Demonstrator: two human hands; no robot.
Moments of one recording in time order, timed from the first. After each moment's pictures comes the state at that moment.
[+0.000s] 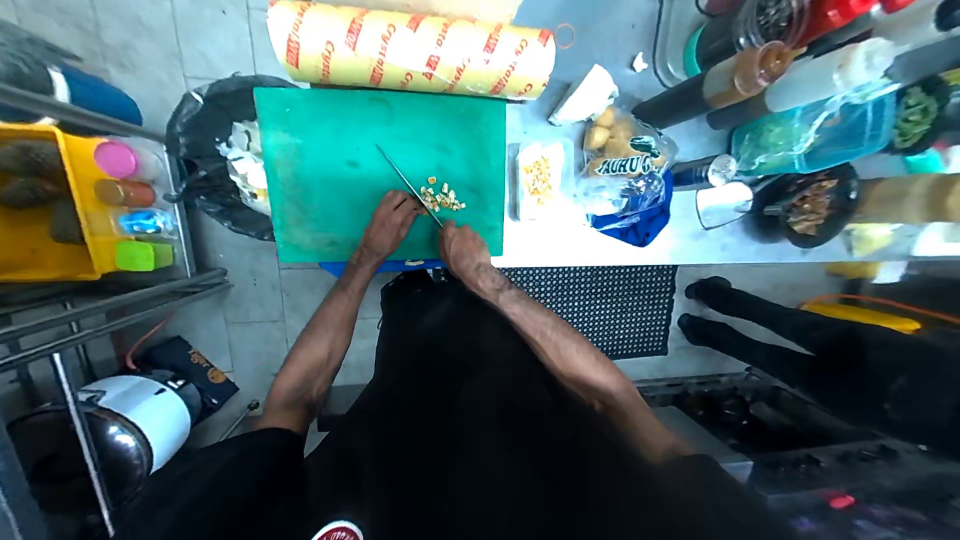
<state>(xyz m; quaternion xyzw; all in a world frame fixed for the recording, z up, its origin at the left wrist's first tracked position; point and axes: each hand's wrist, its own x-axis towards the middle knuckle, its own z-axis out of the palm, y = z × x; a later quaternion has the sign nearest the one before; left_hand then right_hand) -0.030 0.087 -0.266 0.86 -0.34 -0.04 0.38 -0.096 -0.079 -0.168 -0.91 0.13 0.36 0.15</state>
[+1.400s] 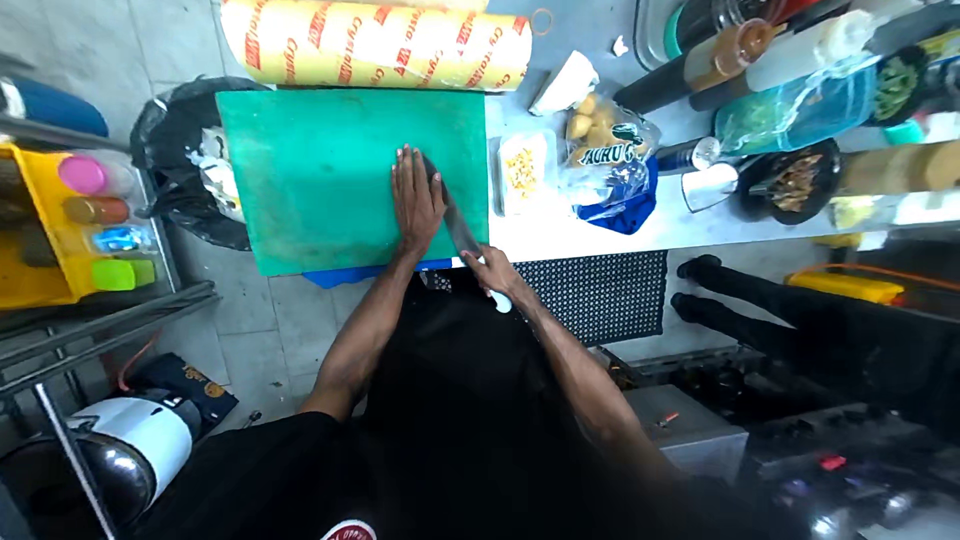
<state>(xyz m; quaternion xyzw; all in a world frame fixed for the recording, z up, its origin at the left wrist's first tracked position) -0.031 -0.032 -0.282 0.95 -0.12 0.03 0.30 -0.178 -0.183 -0.231 -0.77 0.19 0.33 0.51</state>
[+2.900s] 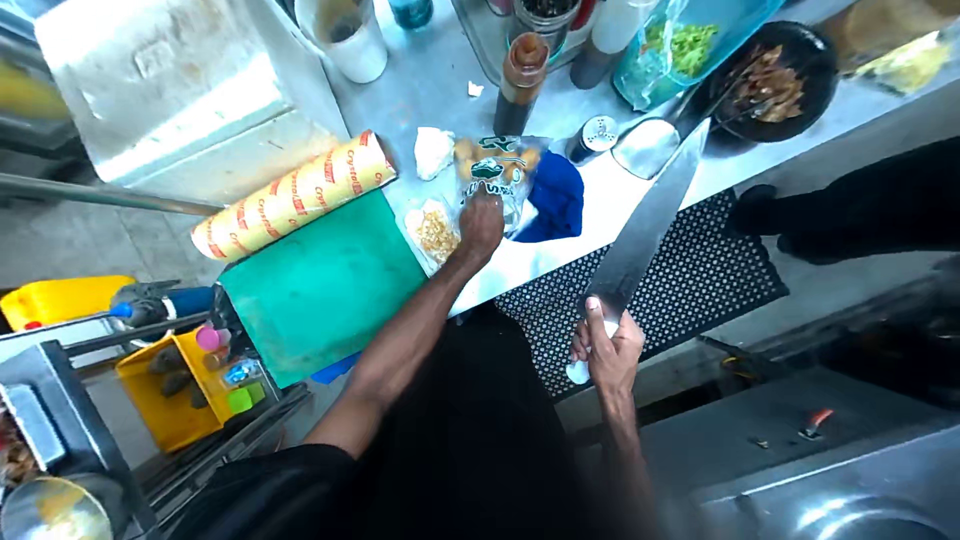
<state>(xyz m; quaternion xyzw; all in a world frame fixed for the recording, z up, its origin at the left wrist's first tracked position) -0.065 -0.336 -0.162 0.90 -0.34 -0.25 0.10 -0.327 -0.343 -0.086 -0.60 0.44 -0.23 0.63</state>
